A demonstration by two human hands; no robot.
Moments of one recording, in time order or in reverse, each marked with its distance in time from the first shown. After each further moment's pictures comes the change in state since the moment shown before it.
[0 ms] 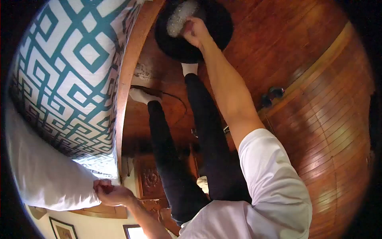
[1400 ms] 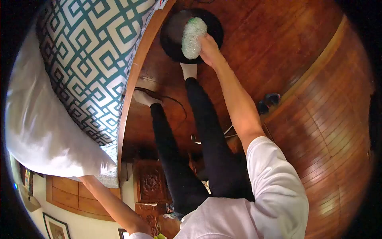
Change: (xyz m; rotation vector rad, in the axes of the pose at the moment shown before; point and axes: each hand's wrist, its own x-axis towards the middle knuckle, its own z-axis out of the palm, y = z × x) left_hand 0.200 -0.078 -0.059 -0.465 -0.176 -0.313; right_hand -0.132 0.003 0.071 -0.437 0.068 -0.313
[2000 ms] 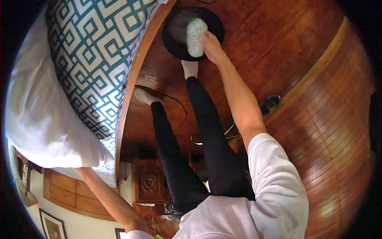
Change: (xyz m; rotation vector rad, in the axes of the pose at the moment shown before) left_hand 0.005 -0.009 0.004 -0.036 -0.024 0.023; right_hand 0.007 0.002 -0.020 -0.184 -0.048 -0.058
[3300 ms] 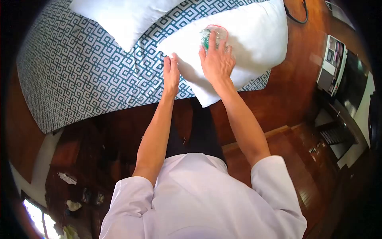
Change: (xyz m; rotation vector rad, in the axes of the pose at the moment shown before) left_hand -0.036 0.082 -0.026 -0.766 -0.097 -0.490; right_hand -0.293 -0.025 0.678 -2.335 -0.229 -1.220
